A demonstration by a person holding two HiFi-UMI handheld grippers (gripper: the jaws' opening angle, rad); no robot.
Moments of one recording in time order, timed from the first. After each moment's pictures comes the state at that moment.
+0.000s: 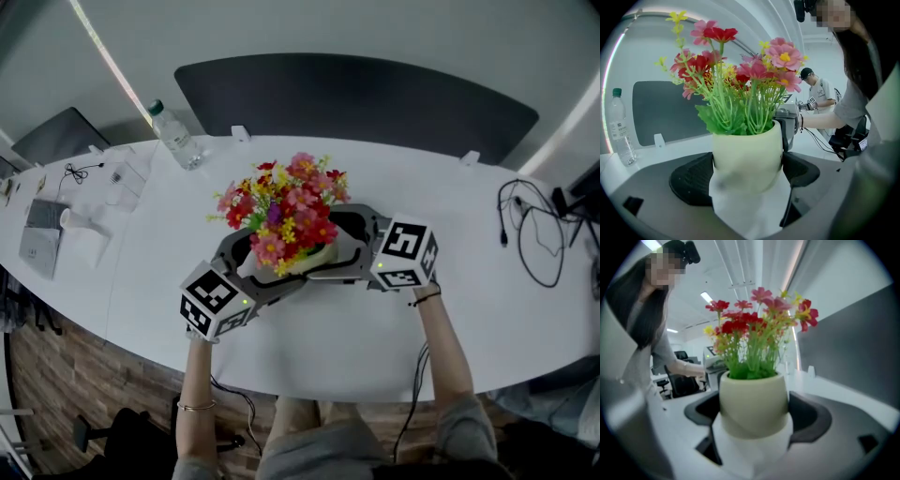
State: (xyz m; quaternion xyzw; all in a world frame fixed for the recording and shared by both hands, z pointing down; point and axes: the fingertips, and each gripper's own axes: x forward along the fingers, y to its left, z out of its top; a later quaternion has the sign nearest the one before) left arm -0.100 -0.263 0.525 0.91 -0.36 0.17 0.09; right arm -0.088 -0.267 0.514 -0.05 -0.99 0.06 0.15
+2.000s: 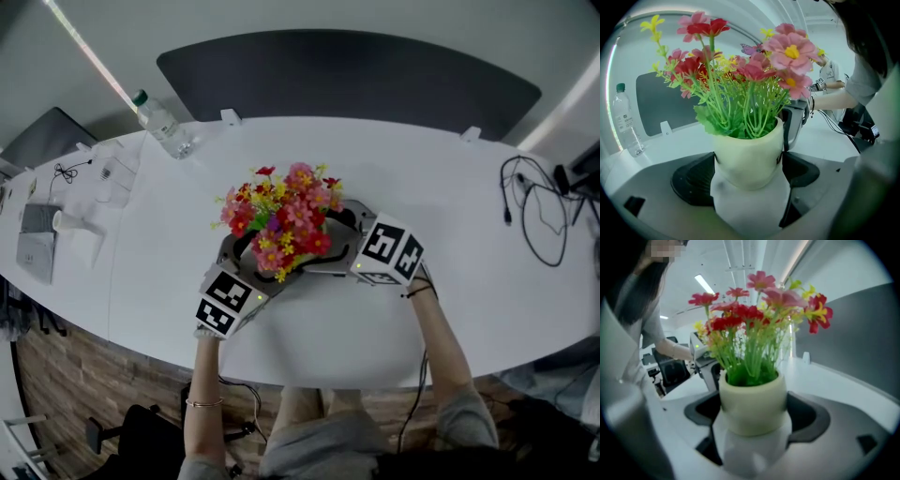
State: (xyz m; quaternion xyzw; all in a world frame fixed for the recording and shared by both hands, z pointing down) left arm -0.118 -0.261 0.583 0.88 -0.39 0.26 0.09; right arm -0.099 -0.268 0.571 0.00 -0.97 0.04 0.23
